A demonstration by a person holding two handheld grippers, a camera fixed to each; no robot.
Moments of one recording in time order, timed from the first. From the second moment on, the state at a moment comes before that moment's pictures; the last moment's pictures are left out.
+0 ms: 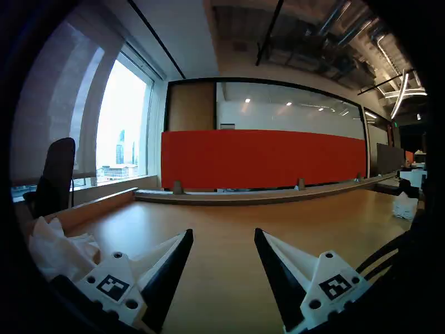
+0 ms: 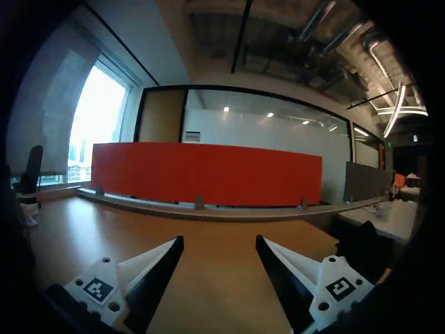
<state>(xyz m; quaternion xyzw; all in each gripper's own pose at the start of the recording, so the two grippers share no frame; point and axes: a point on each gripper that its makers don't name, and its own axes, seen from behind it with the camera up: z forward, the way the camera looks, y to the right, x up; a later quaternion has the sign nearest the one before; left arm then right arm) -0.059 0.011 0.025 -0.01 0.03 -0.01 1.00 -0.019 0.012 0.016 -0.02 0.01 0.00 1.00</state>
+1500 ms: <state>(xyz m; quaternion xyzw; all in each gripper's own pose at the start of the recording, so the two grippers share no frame) -0.059 0.011 0.025 -0.01 0.03 -0.01 1.00 -0.064 0.031 0.016 -0.01 0.01 0.03 1.00</state>
